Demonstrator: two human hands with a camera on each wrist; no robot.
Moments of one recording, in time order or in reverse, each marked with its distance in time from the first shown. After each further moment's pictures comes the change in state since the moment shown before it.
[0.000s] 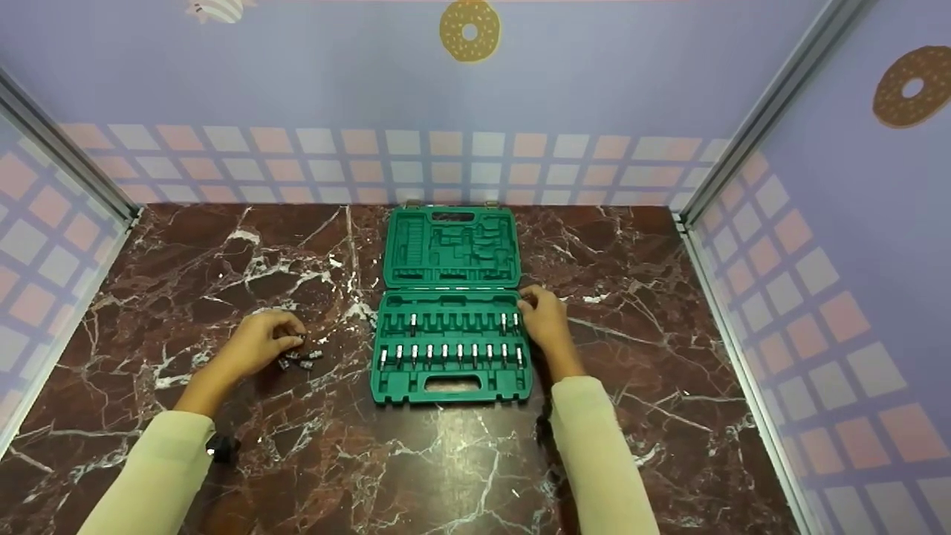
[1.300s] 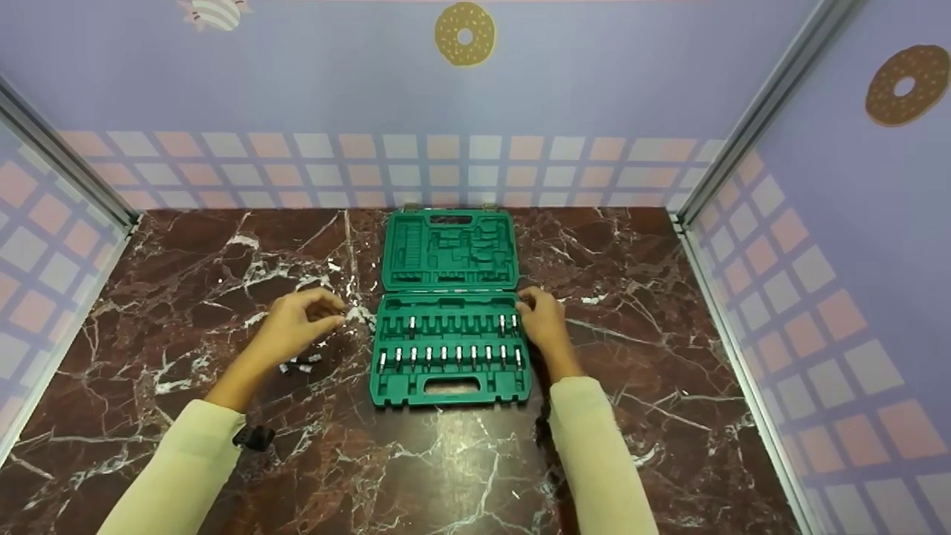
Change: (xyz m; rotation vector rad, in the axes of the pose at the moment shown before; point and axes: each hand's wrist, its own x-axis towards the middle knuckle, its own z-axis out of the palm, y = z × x) left_hand 0.024 0.082 0.011 -0.238 0.115 0.090; right_hand -0.001 -0.001 0.001 0.026 0.007 -0.009
